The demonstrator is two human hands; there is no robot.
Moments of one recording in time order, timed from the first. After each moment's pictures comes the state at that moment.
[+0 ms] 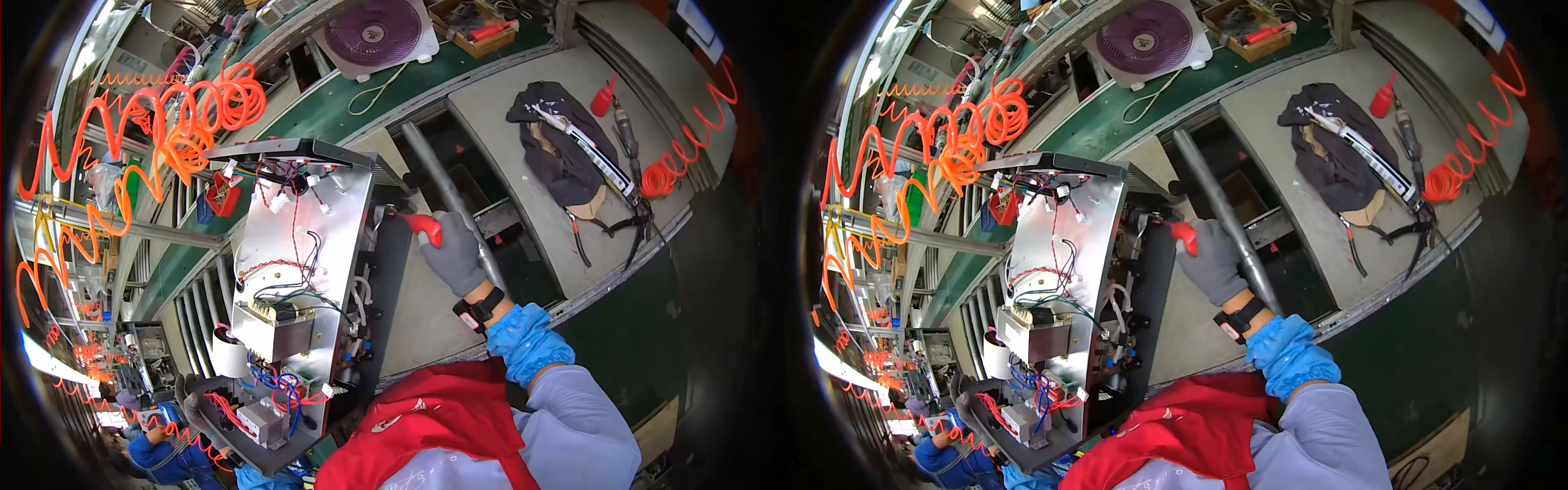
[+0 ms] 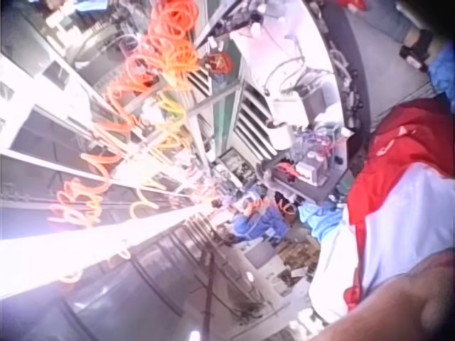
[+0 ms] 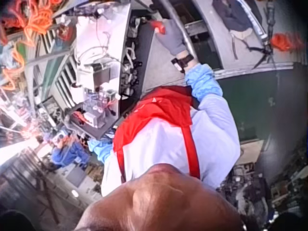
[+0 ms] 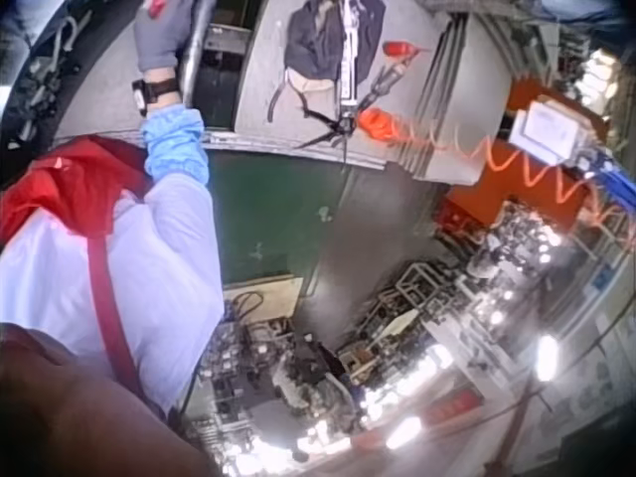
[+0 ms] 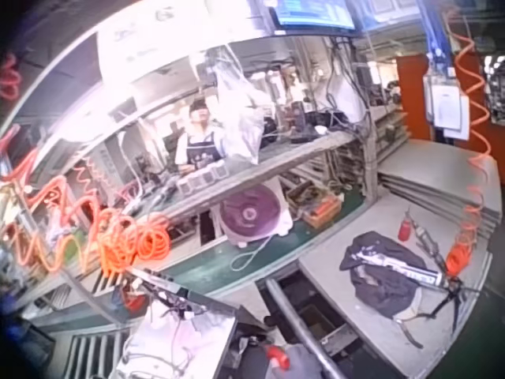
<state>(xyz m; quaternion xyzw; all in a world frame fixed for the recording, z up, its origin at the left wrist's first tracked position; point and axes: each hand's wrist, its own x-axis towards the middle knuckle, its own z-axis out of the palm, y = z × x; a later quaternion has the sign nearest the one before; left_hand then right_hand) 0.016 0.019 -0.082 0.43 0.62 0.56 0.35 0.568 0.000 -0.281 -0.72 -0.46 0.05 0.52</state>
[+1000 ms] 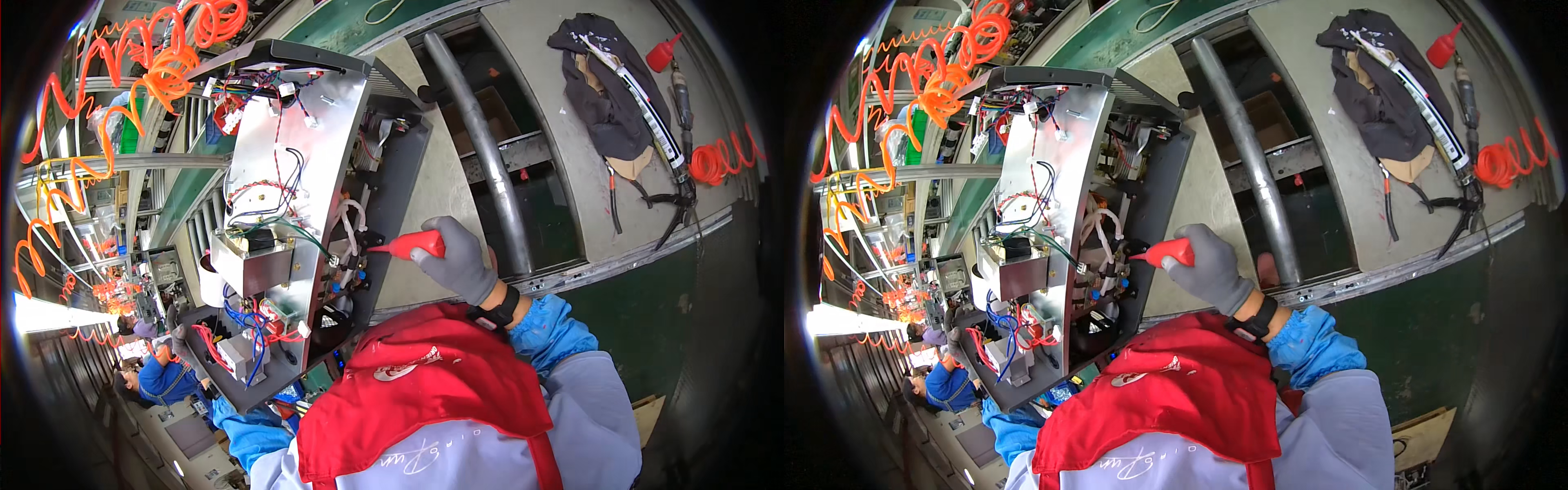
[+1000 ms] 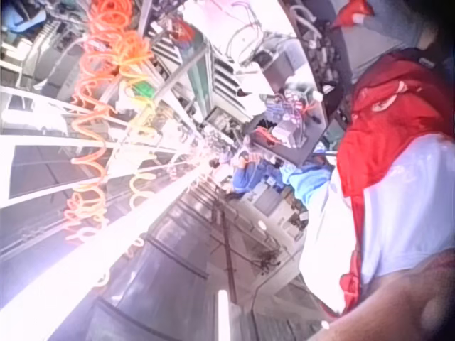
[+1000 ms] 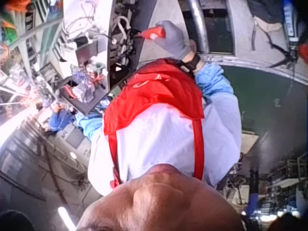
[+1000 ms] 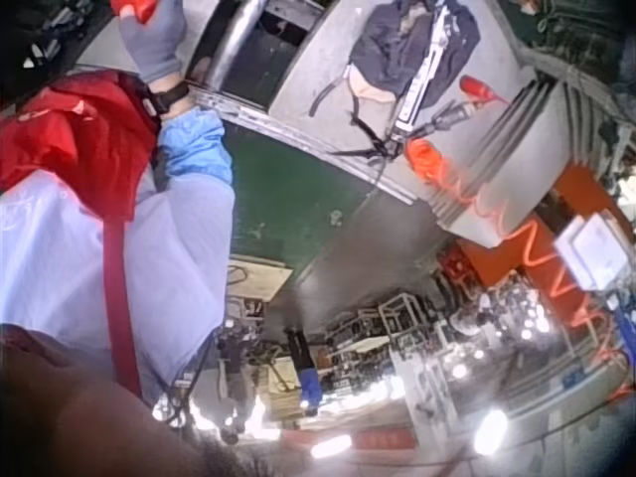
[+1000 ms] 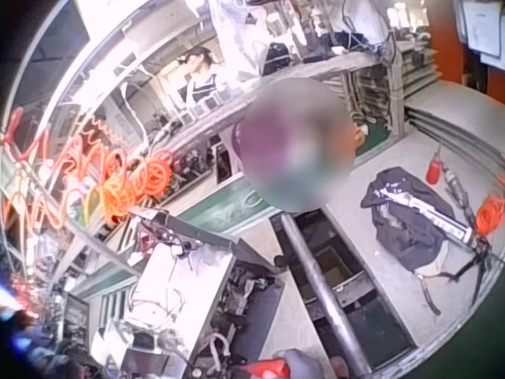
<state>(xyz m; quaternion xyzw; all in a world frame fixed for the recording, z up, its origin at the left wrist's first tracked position) 0.000 -0.019 -0.053 0.43 0.70 0.46 0.32 0.520 -0.086 -0.290 -0.59 -0.45 0.34 0.58</state>
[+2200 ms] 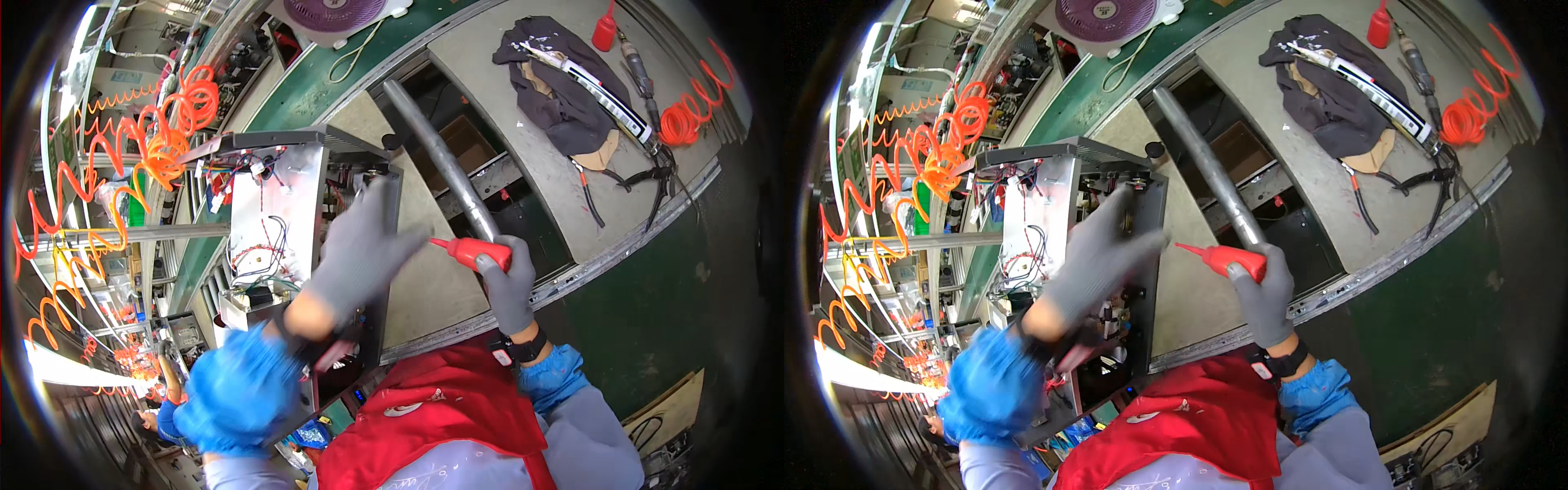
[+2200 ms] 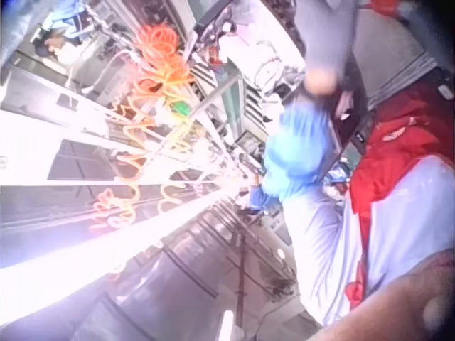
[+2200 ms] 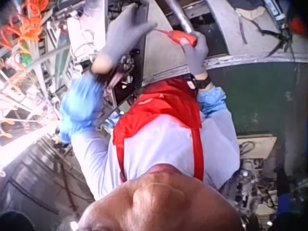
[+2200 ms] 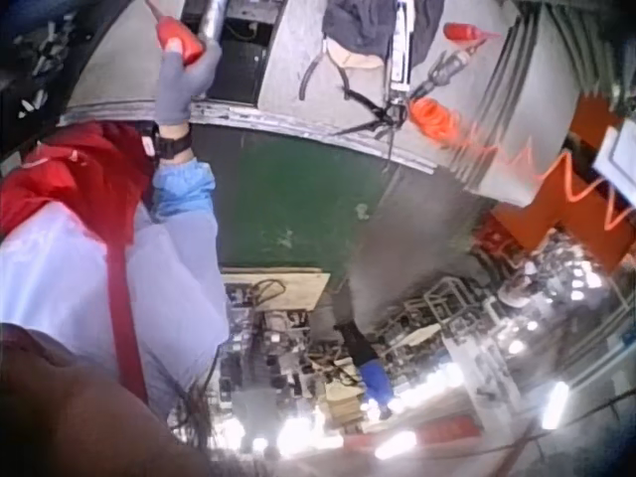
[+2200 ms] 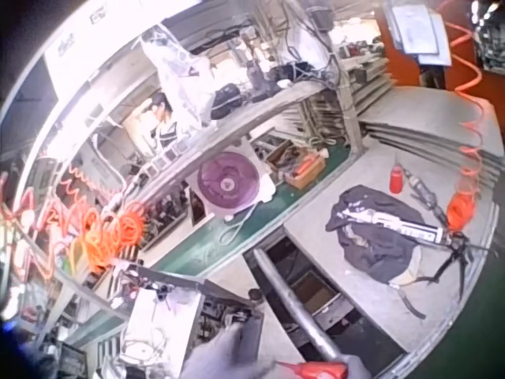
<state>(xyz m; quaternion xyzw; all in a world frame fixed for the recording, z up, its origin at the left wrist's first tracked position) 0.502 0.024 -0.108 0.88 0.42 -0.05 0.21 0.578 -0.147 -0.285 -0.66 -0.14 0.31 0.67</state>
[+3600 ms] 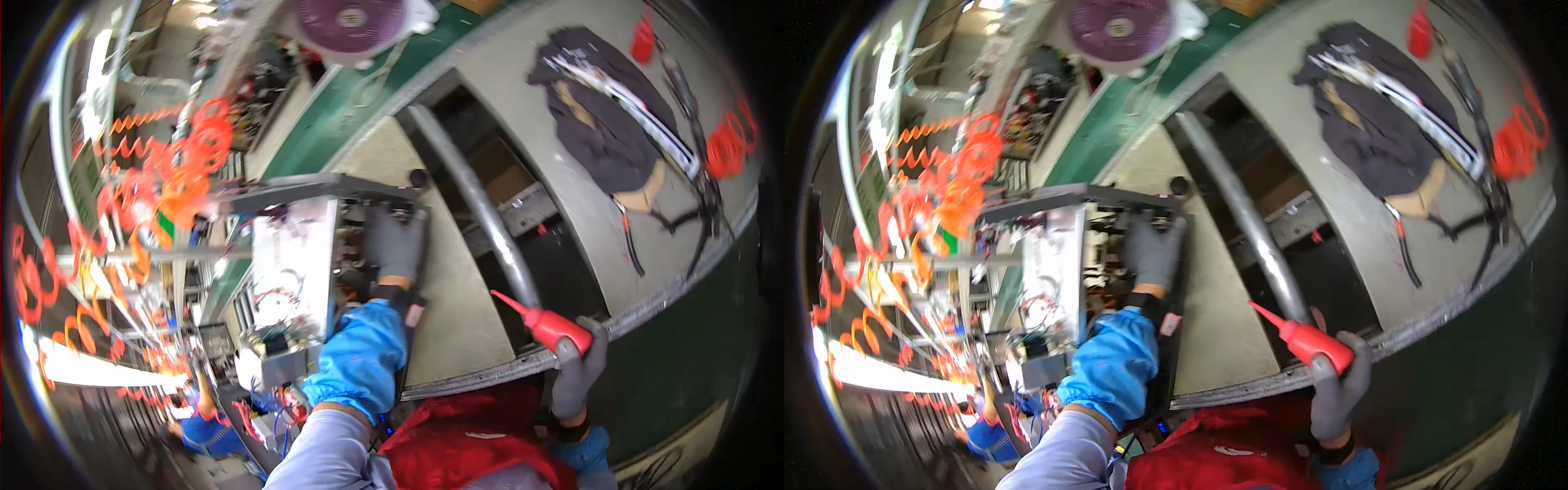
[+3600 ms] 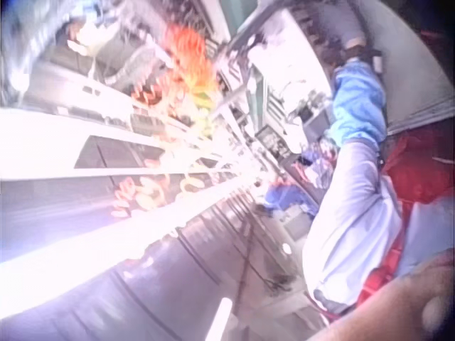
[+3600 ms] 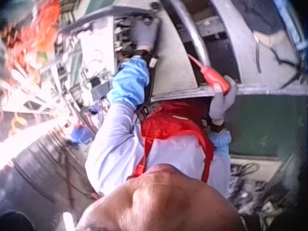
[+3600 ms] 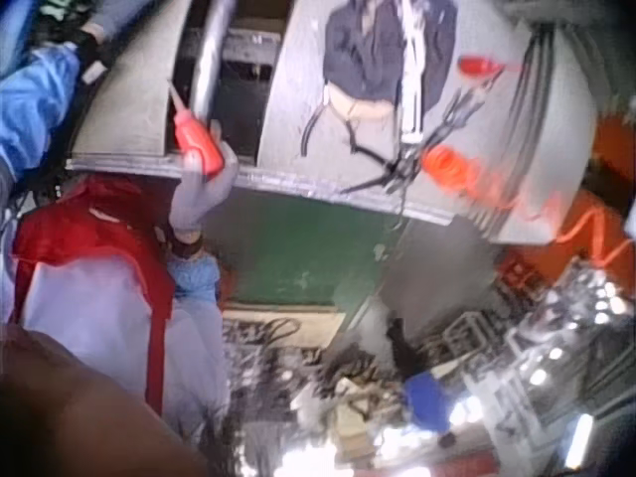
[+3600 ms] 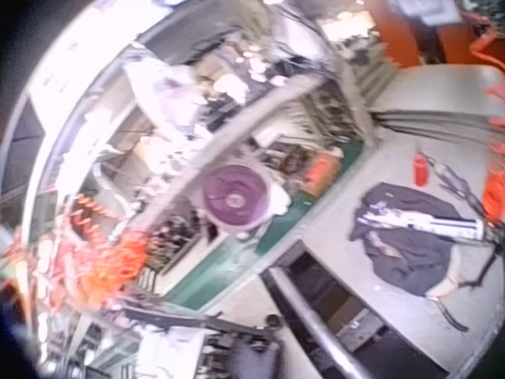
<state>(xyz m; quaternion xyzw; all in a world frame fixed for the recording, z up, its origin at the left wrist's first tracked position) 0.507 0.118 -0.287 0.78 0.62 0.03 -0.02 0.605 -0.214 -0.282 -0.69 -0.04 0.31 0.65</state>
